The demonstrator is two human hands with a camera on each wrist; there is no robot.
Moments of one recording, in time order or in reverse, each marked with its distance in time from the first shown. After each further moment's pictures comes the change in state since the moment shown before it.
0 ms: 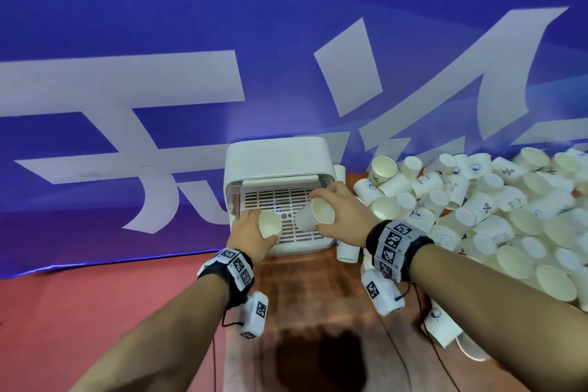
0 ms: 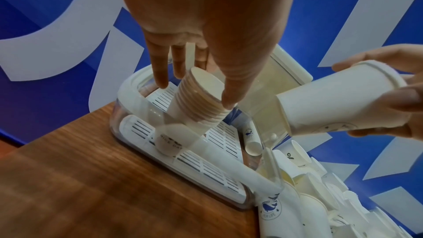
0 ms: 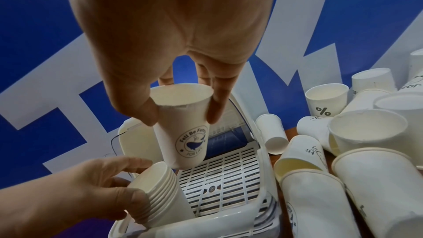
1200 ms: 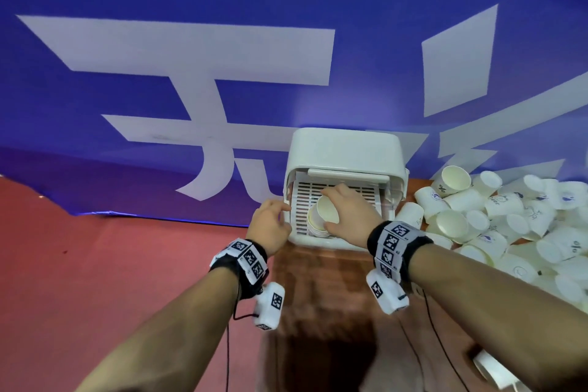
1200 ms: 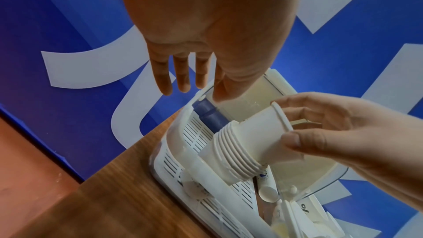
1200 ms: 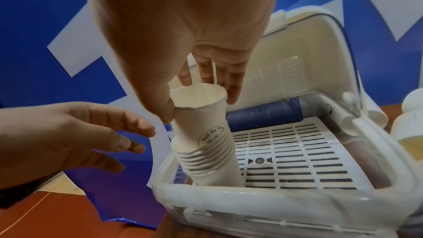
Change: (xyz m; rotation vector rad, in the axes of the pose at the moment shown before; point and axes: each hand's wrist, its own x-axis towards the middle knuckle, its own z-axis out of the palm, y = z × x) left_hand -0.009 -0.069 -0.032 -0.230 0.072 -0.041; right_hand 0.065 -0.053 0.076 -0.259 -0.129 -0.140
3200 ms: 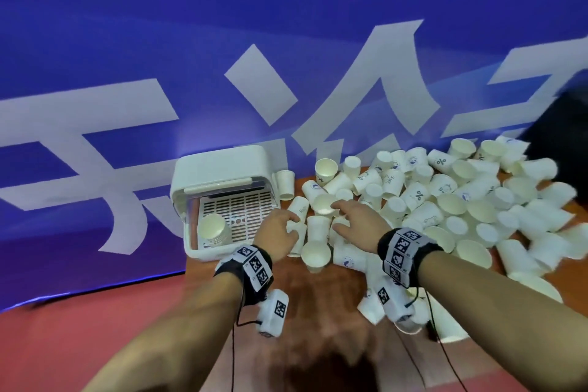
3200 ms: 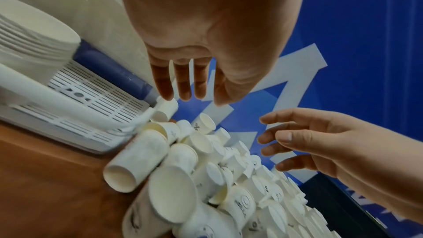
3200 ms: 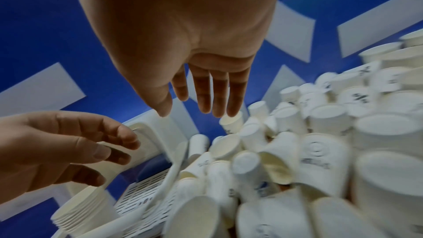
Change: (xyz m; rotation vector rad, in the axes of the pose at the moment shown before) left_hand -0.079 0.229 0.141 0.099 -0.180 0.269; right_hand -0.231 0.170 -0.083 0.198 0.169 0.311
